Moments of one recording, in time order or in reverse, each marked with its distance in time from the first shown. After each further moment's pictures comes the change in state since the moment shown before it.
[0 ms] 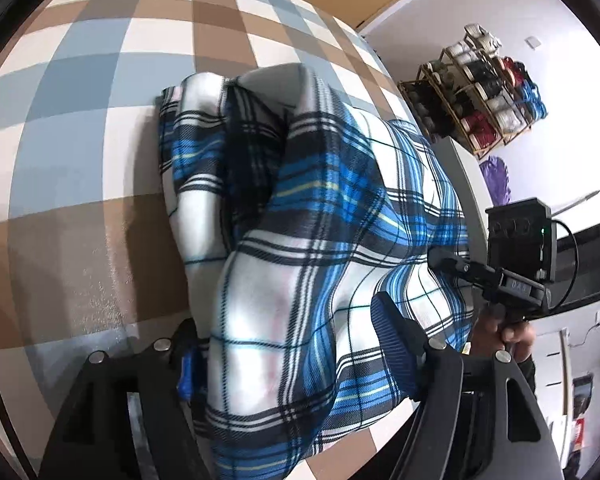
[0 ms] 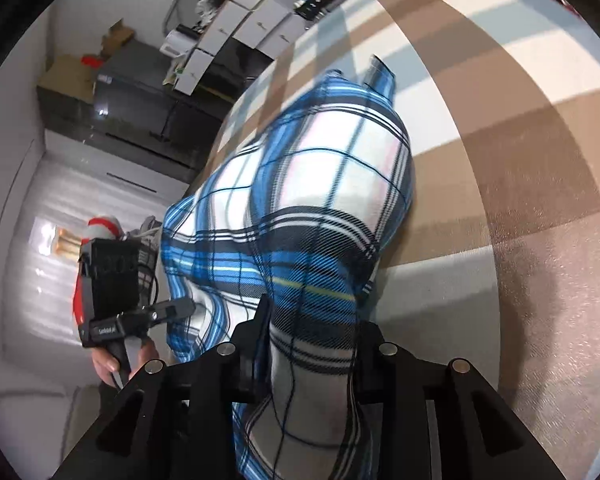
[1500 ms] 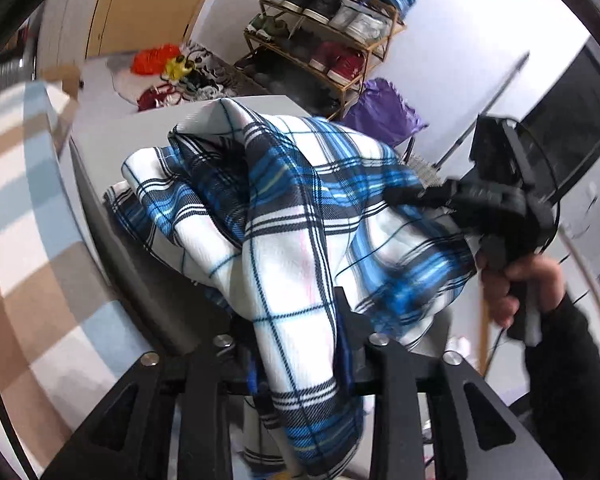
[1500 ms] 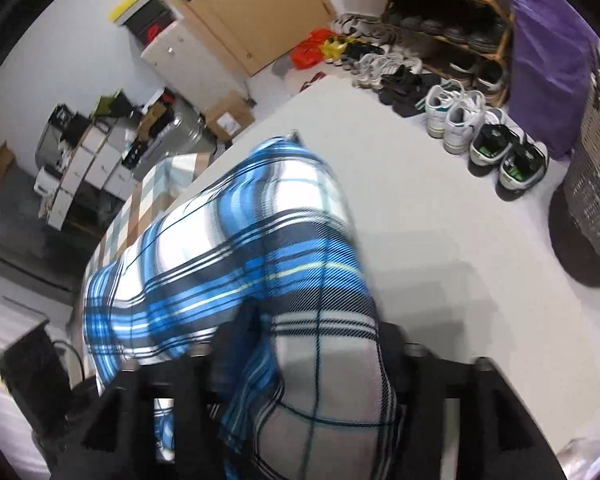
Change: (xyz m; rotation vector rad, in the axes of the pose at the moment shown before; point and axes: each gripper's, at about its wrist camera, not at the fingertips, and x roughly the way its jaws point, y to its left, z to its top) left arm 0.201 -0.338 0.051 0.491 -0.012 -0.112; right arm -0.383 -0.200 -0.008 0.274 -0.336 -0.478
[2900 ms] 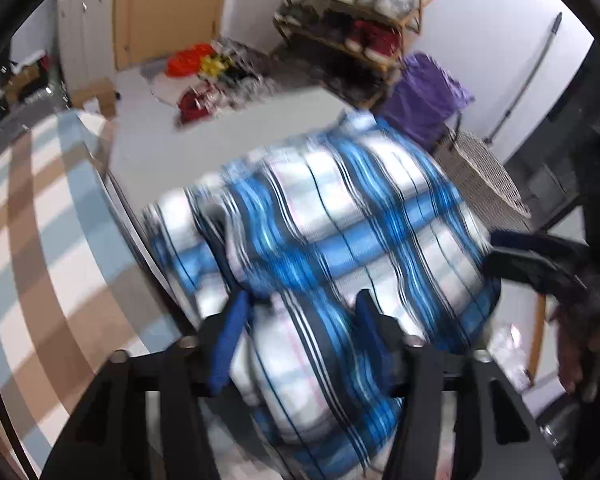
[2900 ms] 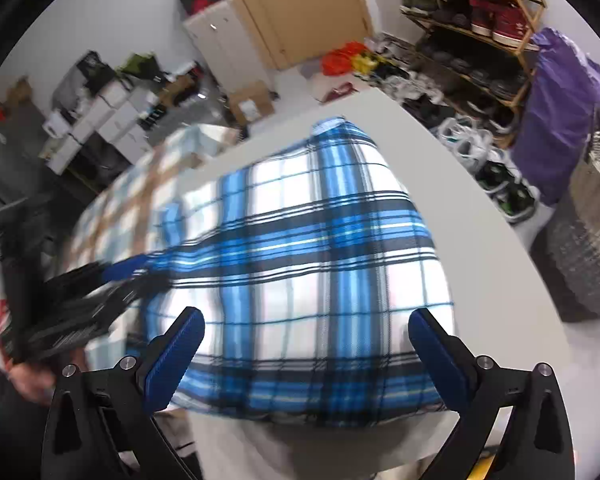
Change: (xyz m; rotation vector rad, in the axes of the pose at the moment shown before) left arm -0.018 -0.025 -0.009 0.025 0.093 0.211; right arm -0.041 0.047 -0.031 -0.213 0.003 -0.109
